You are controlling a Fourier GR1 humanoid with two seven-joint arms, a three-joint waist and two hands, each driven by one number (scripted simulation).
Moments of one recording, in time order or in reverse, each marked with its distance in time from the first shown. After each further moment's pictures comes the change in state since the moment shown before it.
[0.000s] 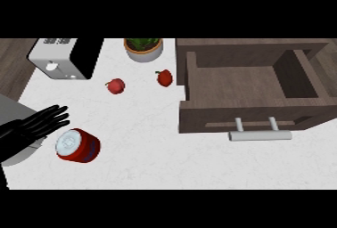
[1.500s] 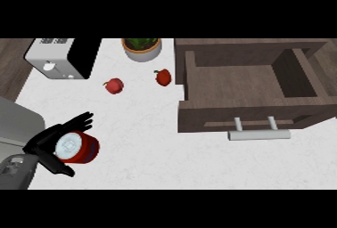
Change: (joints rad) left arm -0.240 -0.131 -0.090 0.672 -0.678 0.191 -0.573; right arm 0.034 0.033 -0.099 -0.083 -0.088 0.076 0.078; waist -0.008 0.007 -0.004
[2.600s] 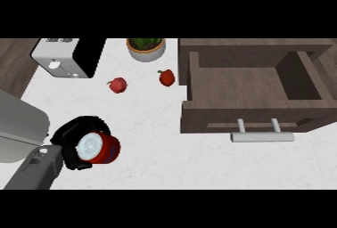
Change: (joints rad) left arm -0.062 -0.127 0.006 0.000 0.202 -0.032 0.142; right arm 0.013 0.034 -0.024 -0.022 -0.018 0.005 0.031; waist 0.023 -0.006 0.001
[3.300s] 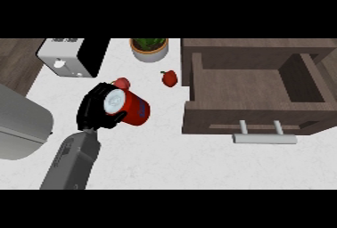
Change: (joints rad) left arm -0.020 -0.279 0.190 -0.318 0.172 0.690 0.044; right arm 0.027 0.031 -0.025 -0.049 -0.021 0.002 0.028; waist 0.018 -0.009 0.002
